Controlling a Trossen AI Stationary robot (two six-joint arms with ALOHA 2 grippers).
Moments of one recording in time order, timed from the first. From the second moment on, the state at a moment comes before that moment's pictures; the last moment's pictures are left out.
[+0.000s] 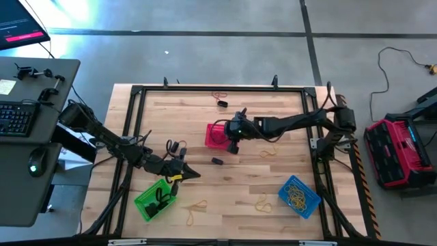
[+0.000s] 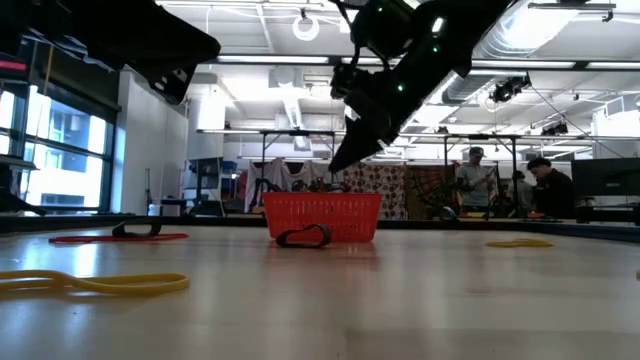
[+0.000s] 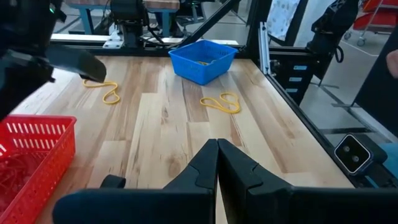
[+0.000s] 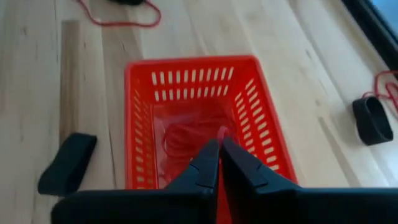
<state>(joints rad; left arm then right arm) -0.48 1.31 0.44 0.60 -0.33 -0.17 -0.09 1.73 1.06 -0.11 0.18 0.02</state>
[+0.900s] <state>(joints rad) -0.48 1.31 0.44 0.58 -0.33 -0.14 0.04 1.74 1.28 -0.57 0.35 0.02</state>
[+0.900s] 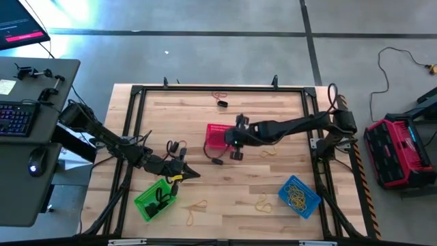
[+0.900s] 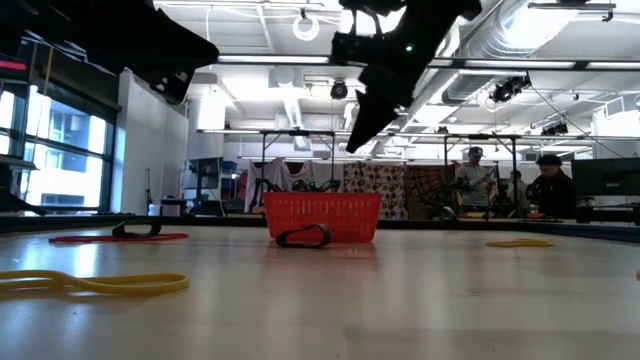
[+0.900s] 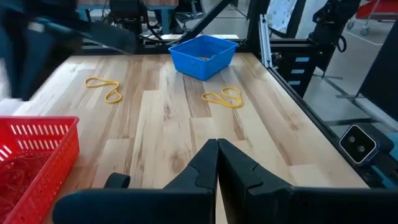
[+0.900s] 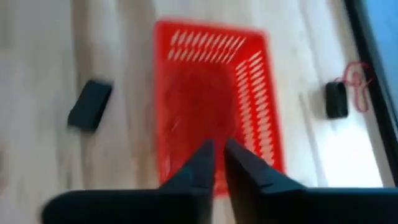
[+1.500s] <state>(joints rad) -0.47 1.31 0.44 0.57 -0.34 -0.13 0.35 1.60 1.18 -0.67 0.48 0.33</state>
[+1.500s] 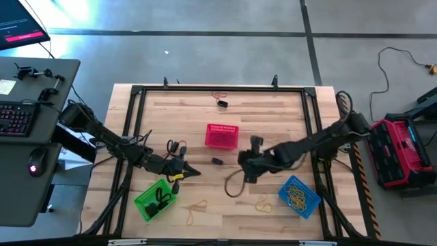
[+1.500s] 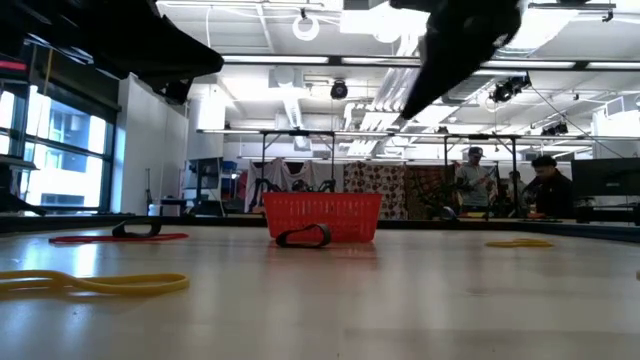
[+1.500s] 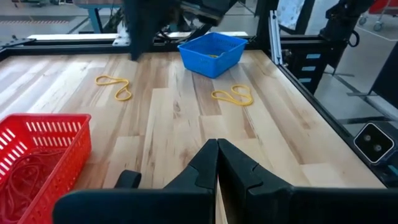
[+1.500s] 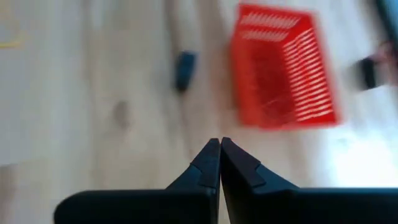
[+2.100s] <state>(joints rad) -0.47 1.31 0.44 0.55 -0.31 -0.17 0.65 1.53 0.97 -0.50 0.26 0.74</state>
